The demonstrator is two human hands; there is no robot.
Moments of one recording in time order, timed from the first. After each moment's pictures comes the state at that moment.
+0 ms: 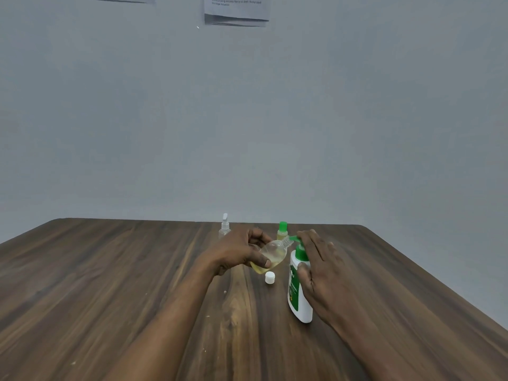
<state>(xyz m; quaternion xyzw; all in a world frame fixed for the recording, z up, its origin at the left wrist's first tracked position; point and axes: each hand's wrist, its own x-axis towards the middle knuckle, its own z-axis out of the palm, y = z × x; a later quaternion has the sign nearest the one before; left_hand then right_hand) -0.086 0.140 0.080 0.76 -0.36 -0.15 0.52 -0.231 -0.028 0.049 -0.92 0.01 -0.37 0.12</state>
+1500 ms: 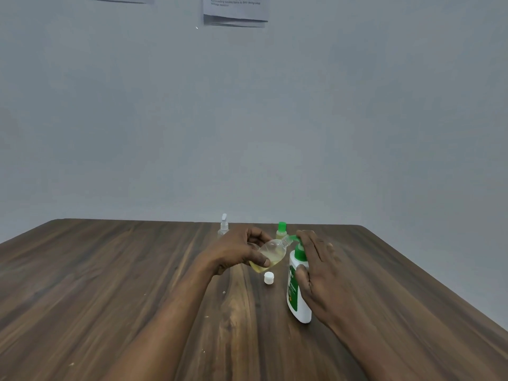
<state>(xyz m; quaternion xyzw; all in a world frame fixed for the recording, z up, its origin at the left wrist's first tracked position) -0.086 0.140 0.082 0.76 -0.37 -0.14 0.52 -0.236 -0.024 0.053 -0.93 0.02 -0.35 0.12</state>
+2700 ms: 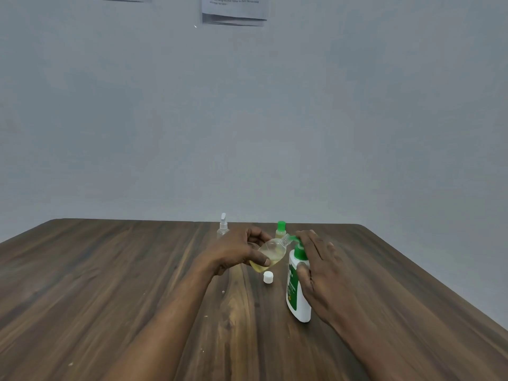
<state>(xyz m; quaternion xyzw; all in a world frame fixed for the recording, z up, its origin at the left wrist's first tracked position) -0.086 0.137 0.080 0.76 -0.37 -0.14 0.52 -0.233 -0.029 0.051 -0.93 0.02 -0.35 0.13</state>
